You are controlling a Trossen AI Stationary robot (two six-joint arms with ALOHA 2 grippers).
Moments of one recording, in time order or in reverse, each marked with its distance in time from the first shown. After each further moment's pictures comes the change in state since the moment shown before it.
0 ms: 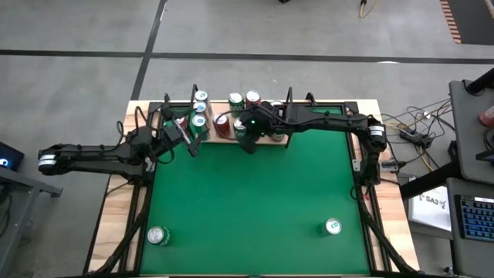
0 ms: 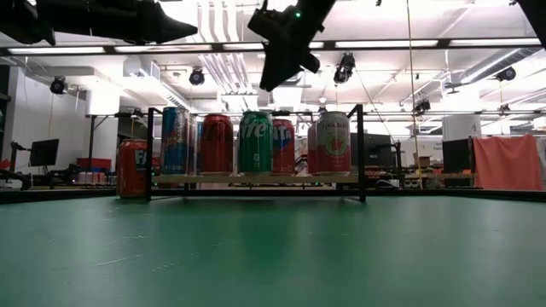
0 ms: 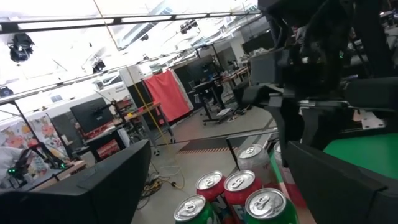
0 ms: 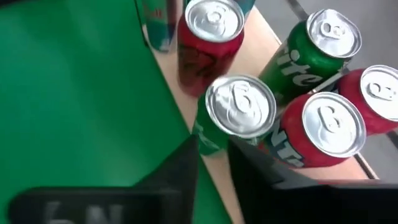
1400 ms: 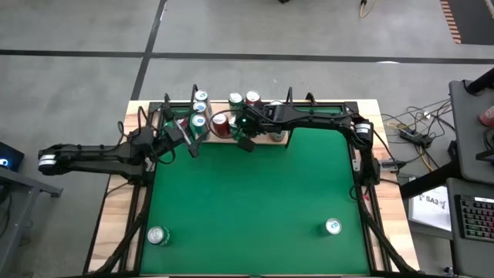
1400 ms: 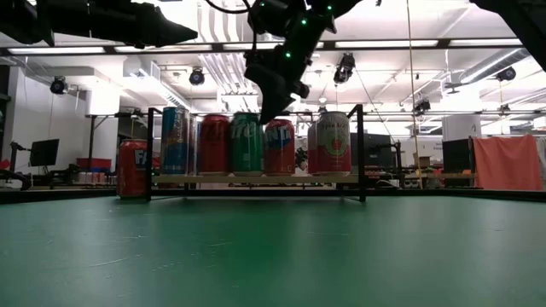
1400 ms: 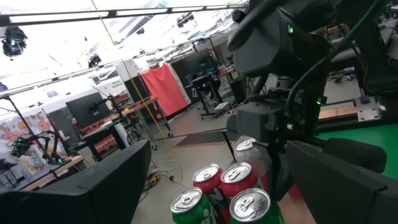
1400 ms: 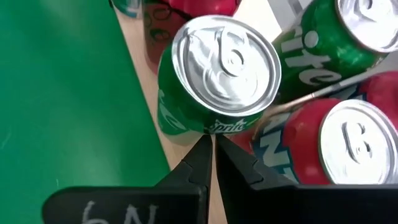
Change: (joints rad) left arm 0.000 0.000 0.000 -0.034 0.000 -0.010; right arm -0.059 0.126 0.000 0.042 0.011 -0.159
